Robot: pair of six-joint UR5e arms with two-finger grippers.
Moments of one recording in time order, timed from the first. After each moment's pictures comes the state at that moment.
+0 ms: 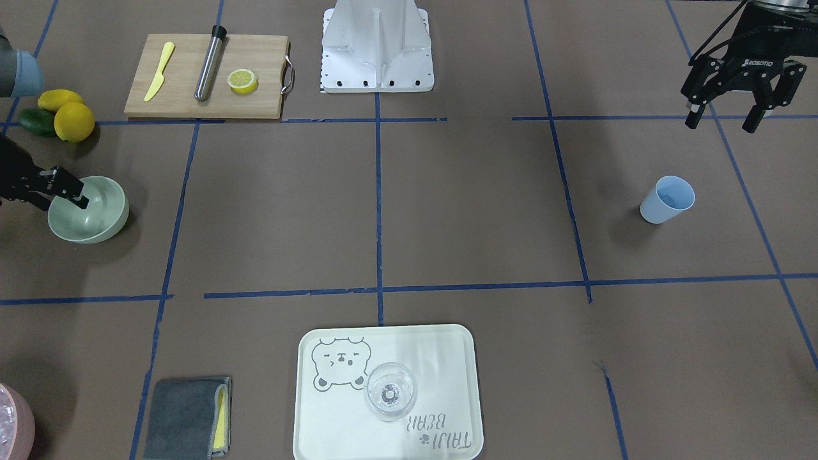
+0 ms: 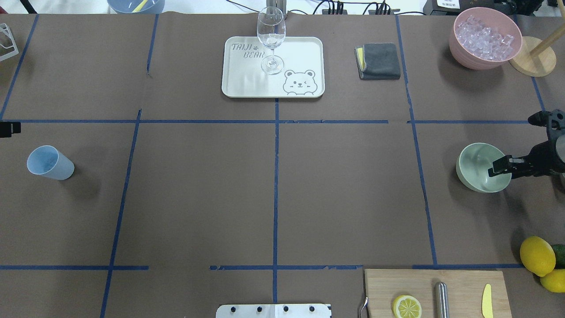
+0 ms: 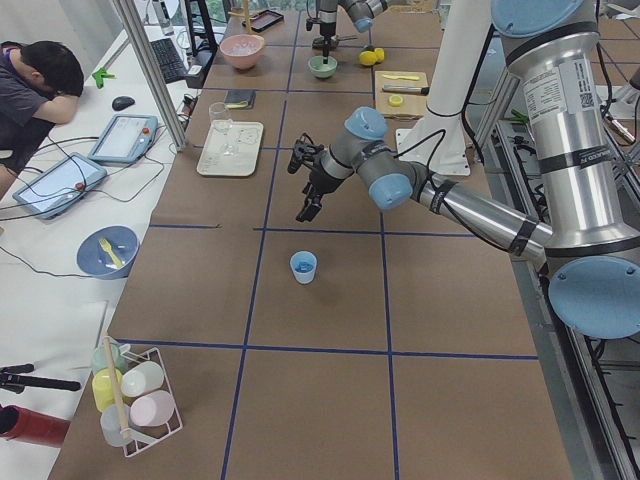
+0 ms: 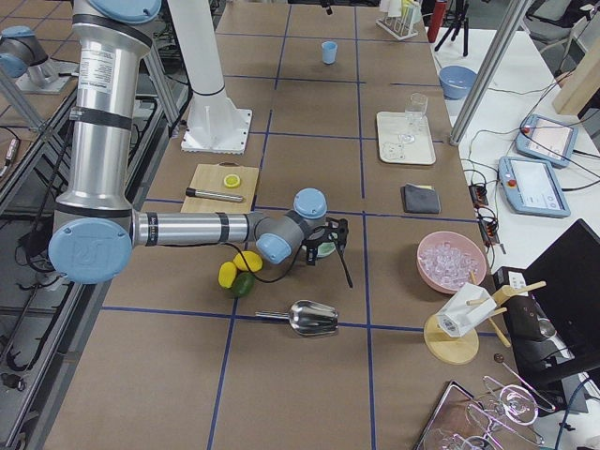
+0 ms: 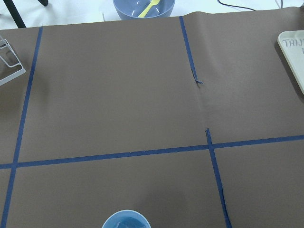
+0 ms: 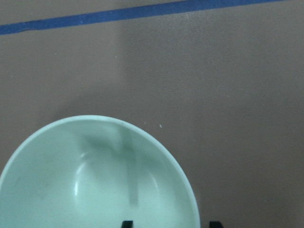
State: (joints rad) left arm -0.98 -1.29 -2.25 -2.09 -1.84 -0.84; right arm 0.98 -1.72 1.65 -0.82 2.24 0.92
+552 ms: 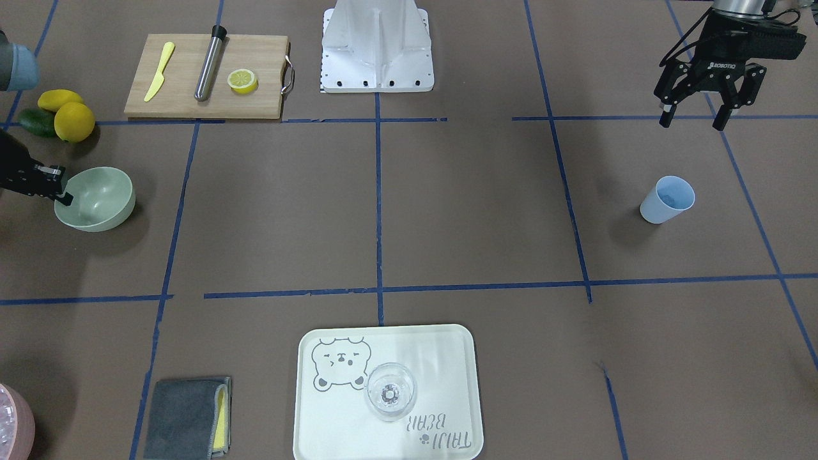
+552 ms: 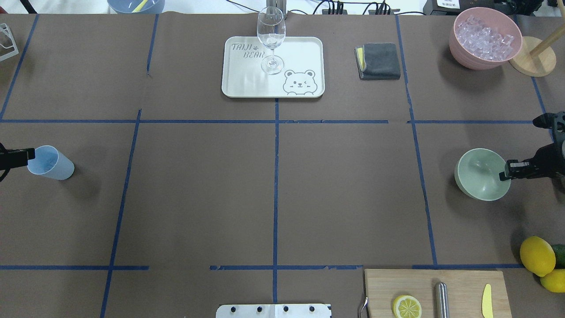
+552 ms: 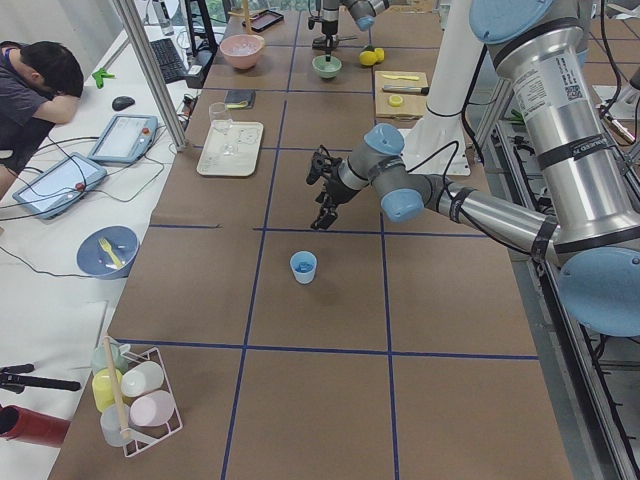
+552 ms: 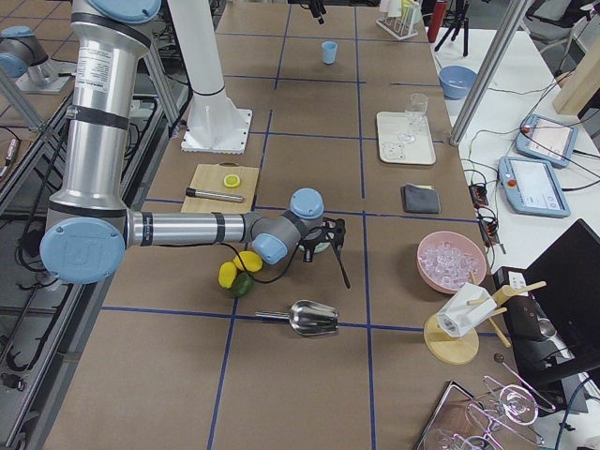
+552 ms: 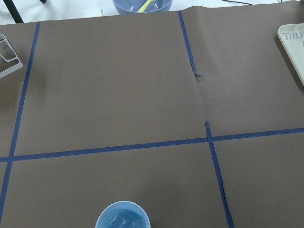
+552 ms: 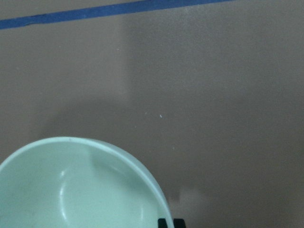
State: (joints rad) left arm -0.76 -1.17 -2.25 -2.26 -1.63 -1.00; right arm 0.99 -1.75 1.69 -0.82 2.26 0.92
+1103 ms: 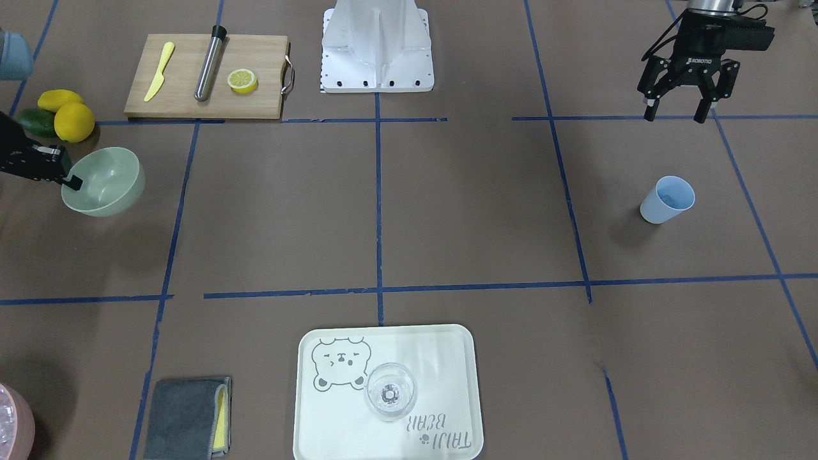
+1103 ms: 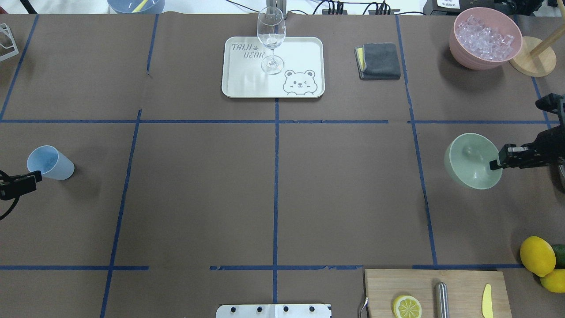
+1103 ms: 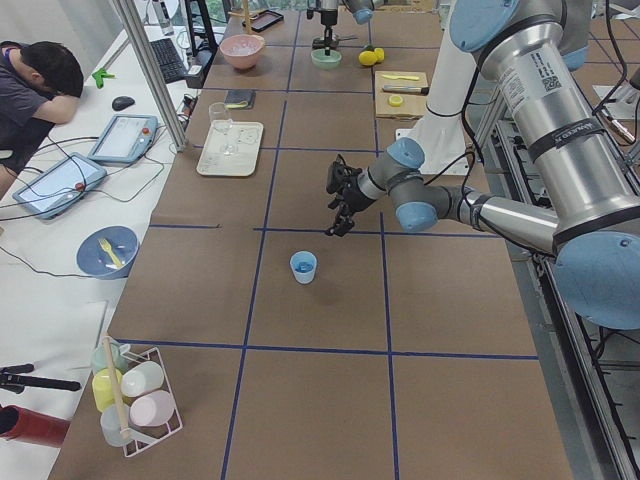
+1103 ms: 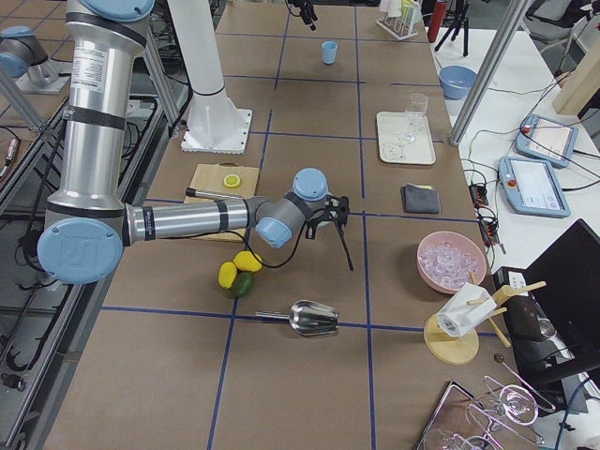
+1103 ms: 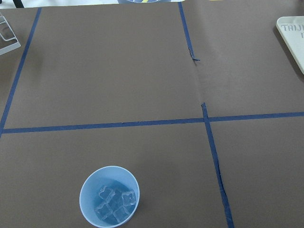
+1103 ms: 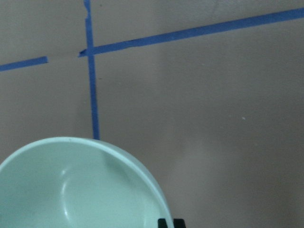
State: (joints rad) left arm -0.51 -1.03 -2.25 -2.40 -1.34 -1.19; right arm 1.04 -1.69 1.79 -0.87 2.39 1.02
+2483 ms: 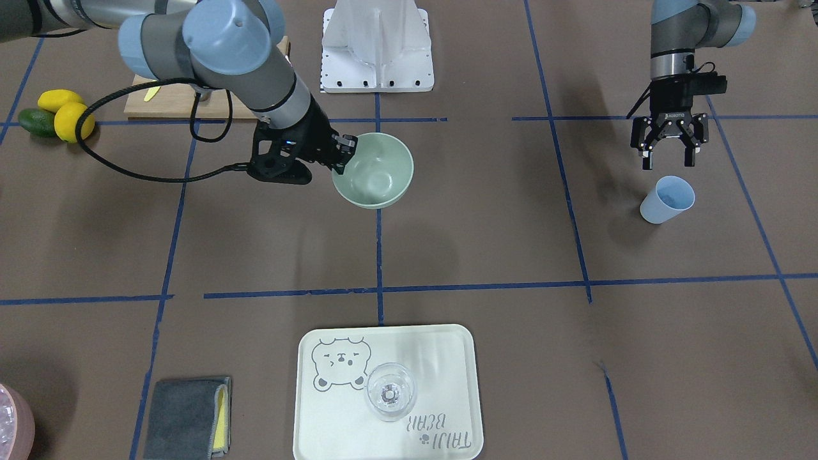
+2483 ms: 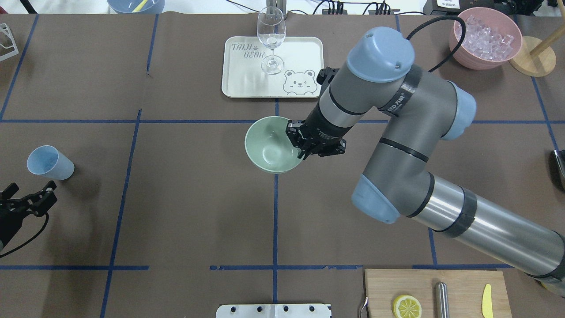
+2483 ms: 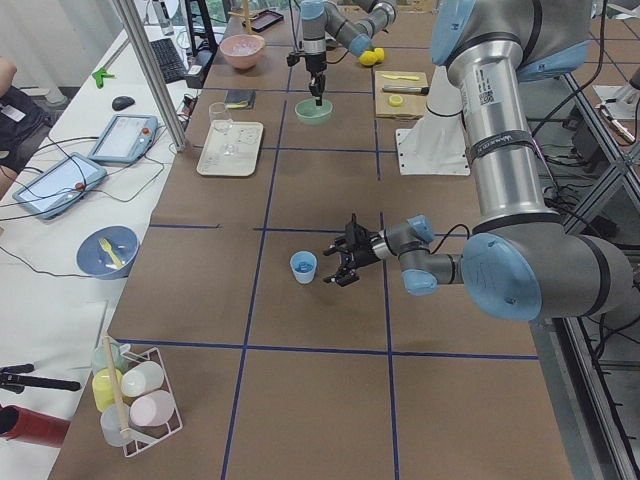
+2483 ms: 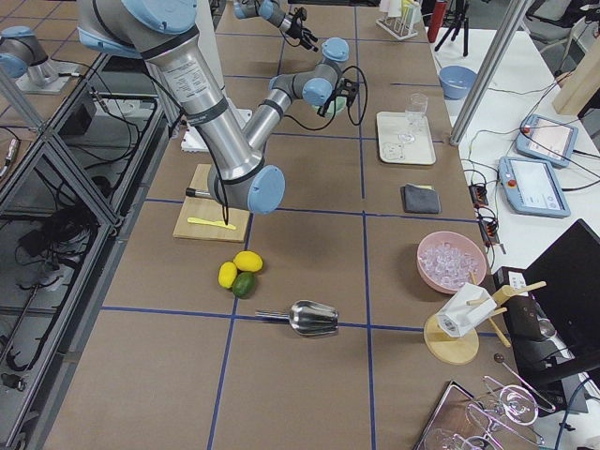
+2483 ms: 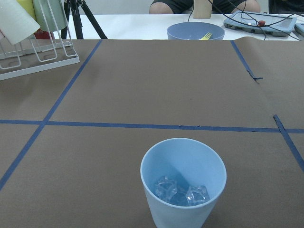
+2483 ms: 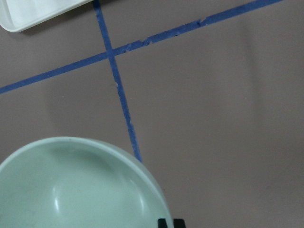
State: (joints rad) left arm -0.19 -1.16 -1.75 -2.67 -0.71 -1.47; right arm 0.64 -0.87 1.70 -1.49 2.18 1.48
